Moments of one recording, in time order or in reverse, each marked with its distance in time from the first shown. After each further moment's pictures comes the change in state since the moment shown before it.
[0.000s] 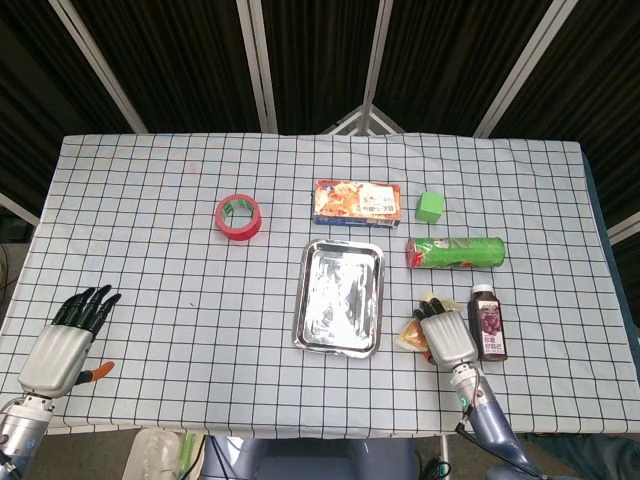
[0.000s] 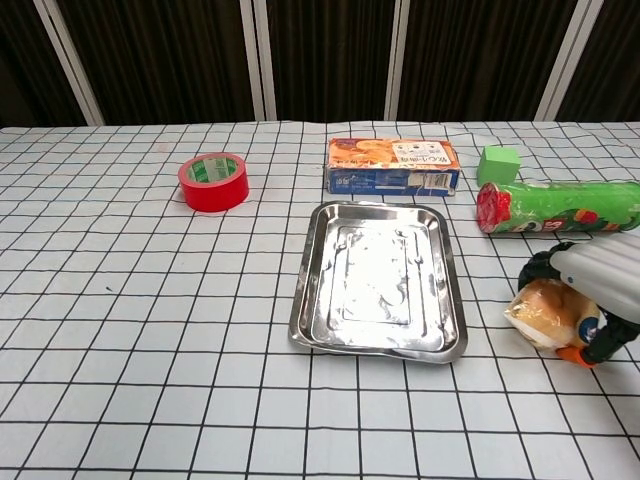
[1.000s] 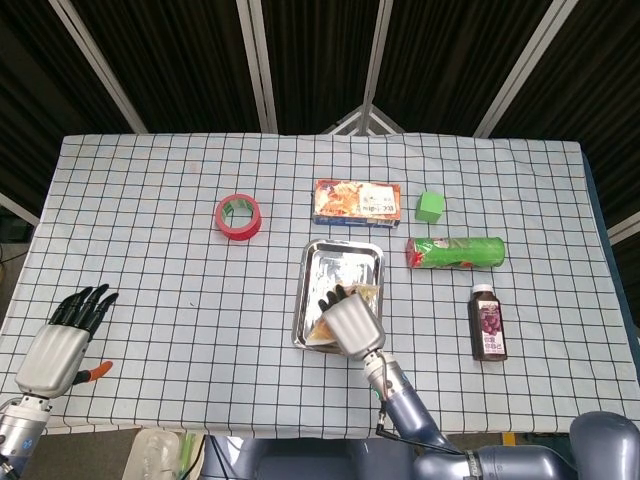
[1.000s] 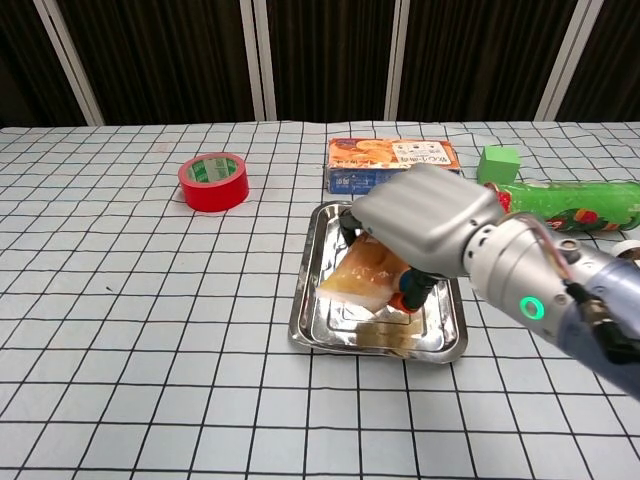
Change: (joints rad) left arm 0.002 0.010 0.001 -0.002 -0.002 0.002 -0.019; right arm 0.286 -0.244 0.124 -0.131 0.143 0.040 -0.504
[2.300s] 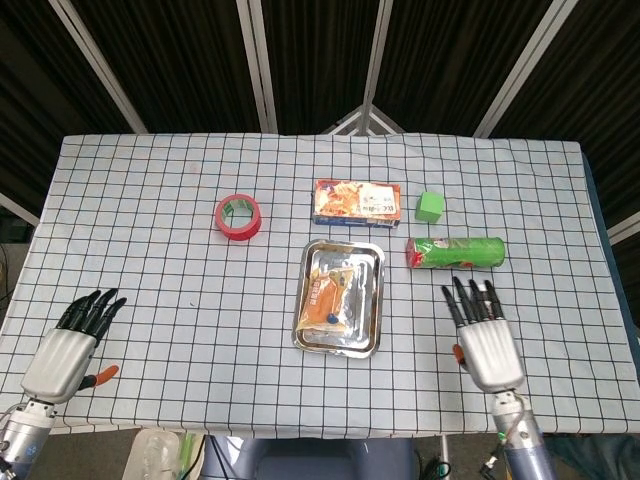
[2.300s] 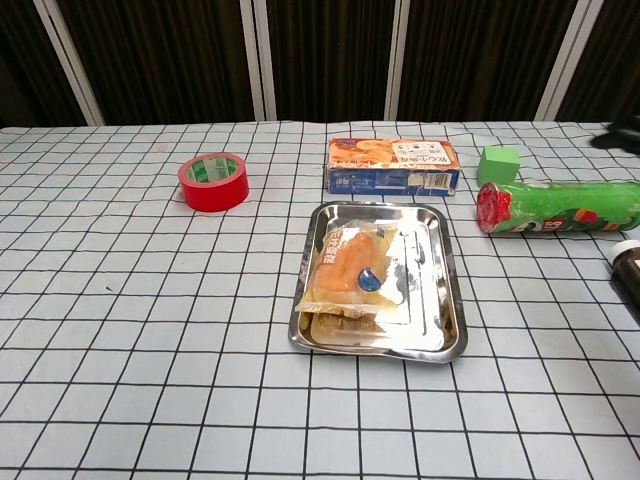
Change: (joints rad) left arm 0.007 -0.012 0.017 -0.008 0.063 0.028 0.019; right arm -0.331 0.434 -0.364 -0.079 -0.346 0.528 0.572
